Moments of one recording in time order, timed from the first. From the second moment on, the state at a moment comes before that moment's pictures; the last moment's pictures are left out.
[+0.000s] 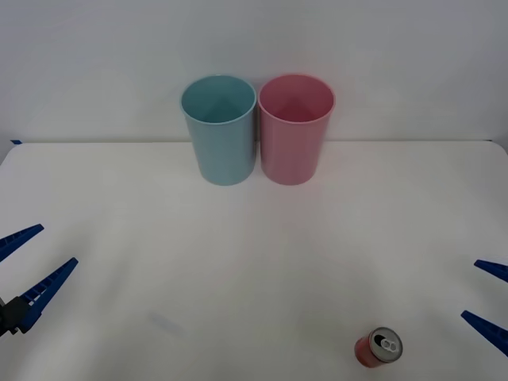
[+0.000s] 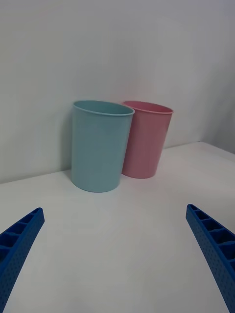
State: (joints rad) right arm 0.35 -0.56 -0.48 -1.47 0.91 -1.51 0.01; left arm 0.35 0.40 0.52 -1.66 -0.96 -1.22 0.00
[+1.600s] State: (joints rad) right arm 0.33 -0.64 -0.32 -1.37 1.13 -1.57 0.29; left arm 0.35 0.40 0.52 -1.66 -0.96 -1.22 0.00
